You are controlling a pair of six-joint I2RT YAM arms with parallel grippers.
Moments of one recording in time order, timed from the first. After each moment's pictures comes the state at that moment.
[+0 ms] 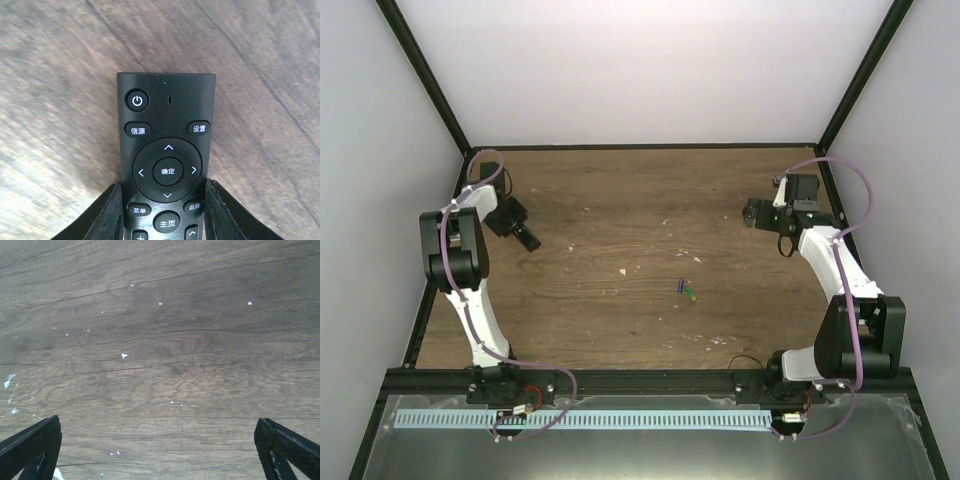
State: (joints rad) left arm 0.15 2.06 1.45 -0.69 0.02 -0.66; right arm -0.03 1.38 1.00 -0.44 -0.07 0.14
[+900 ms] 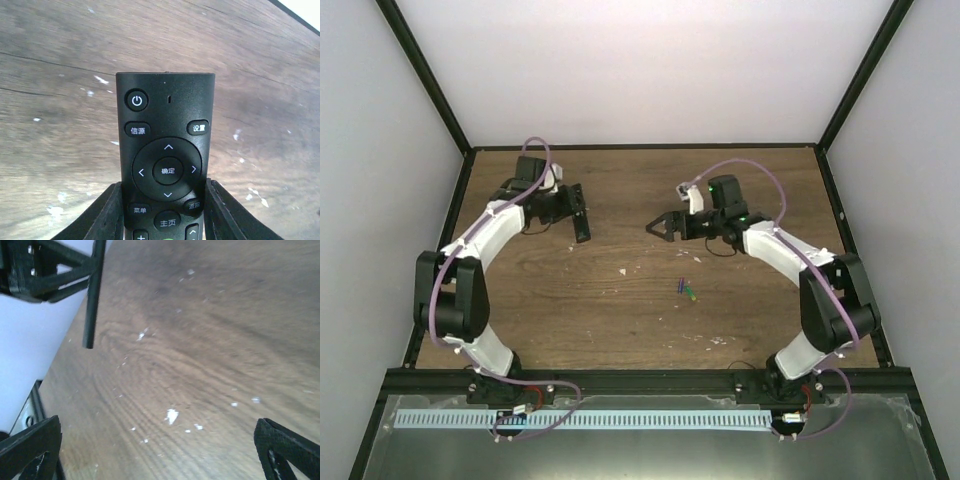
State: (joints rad) left arm -0.15 1.66 1.23 -0.47 0.34 -0.50; right arm 0.36 1.57 1.02 -0.15 -0.69 0.30
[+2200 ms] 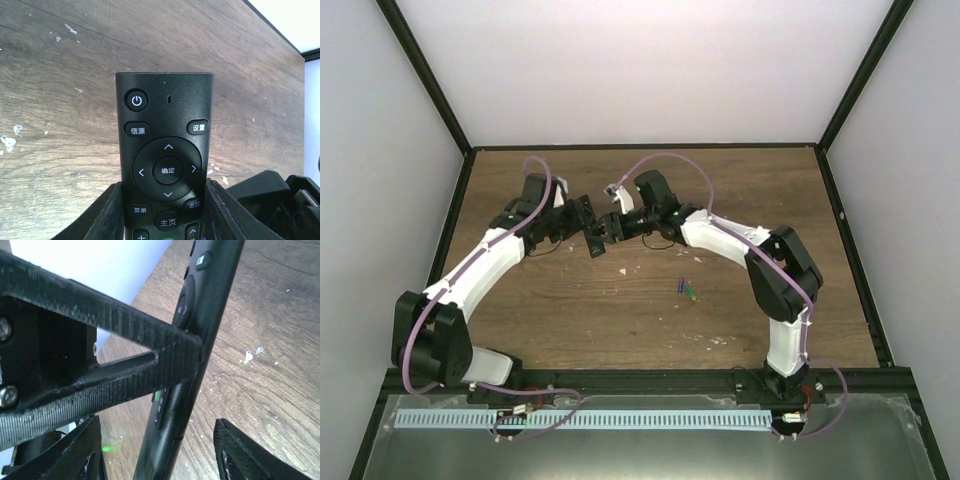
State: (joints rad) left arm -0.33 1.40 1.05 -0.44 0.27 -0.75; right arm 0.70 1.90 1.37 -0.05 -0.71 0.45
